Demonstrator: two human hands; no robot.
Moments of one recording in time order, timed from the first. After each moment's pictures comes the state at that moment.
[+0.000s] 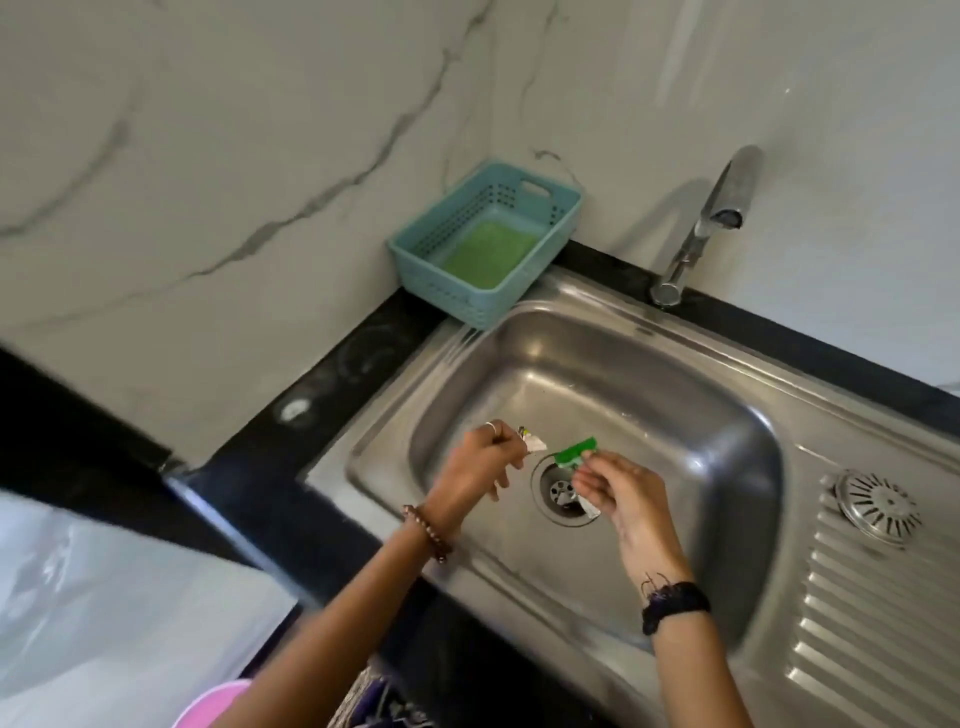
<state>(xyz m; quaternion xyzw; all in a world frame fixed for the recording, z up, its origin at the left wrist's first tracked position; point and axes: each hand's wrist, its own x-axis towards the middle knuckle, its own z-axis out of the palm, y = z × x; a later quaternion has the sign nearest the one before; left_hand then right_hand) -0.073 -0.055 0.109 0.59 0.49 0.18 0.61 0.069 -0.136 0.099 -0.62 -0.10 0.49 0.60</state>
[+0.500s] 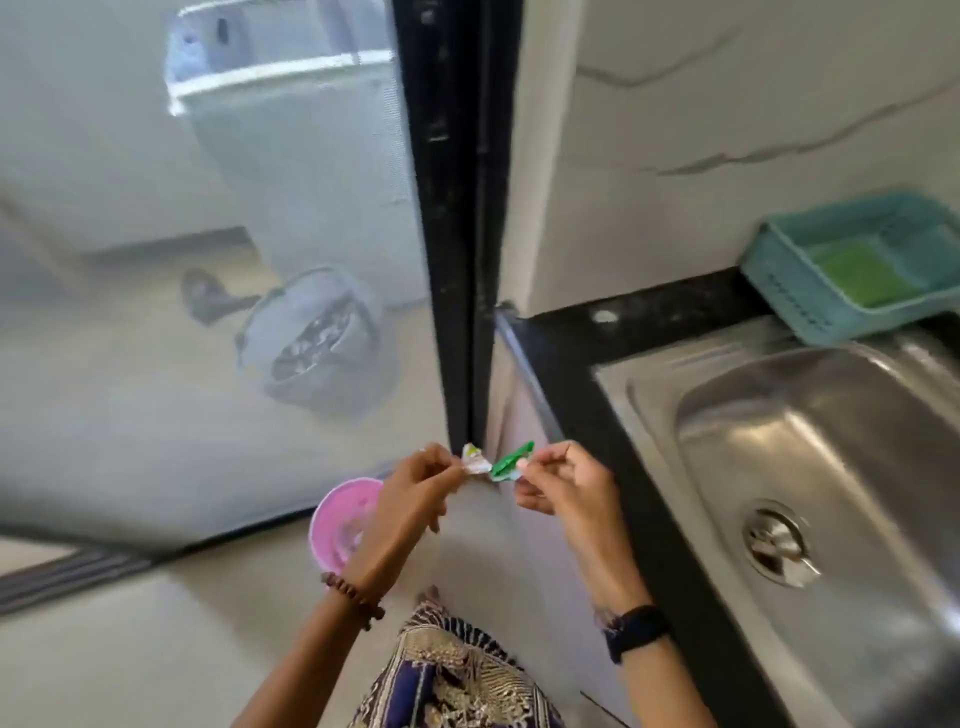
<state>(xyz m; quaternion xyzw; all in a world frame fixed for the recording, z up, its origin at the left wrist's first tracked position) -0.334 -0.236 0.103 0.32 0.70 0.42 0.48 -0.180 -0.187 0.106 -0.52 -0.46 0.64 0.34</state>
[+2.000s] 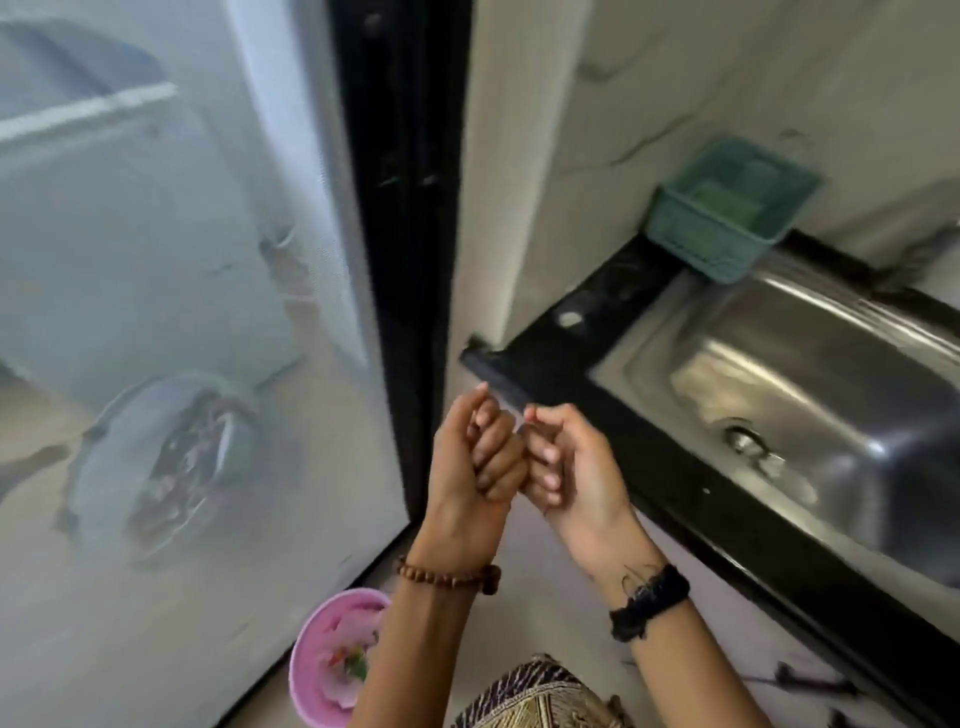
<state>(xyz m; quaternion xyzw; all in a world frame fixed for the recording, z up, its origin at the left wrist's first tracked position) -0.402 -0.127 0.124 0.09 0.25 0.48 0.84 -0.310 -0.147 0.136 -0.44 -0.13 0.71 0.53</state>
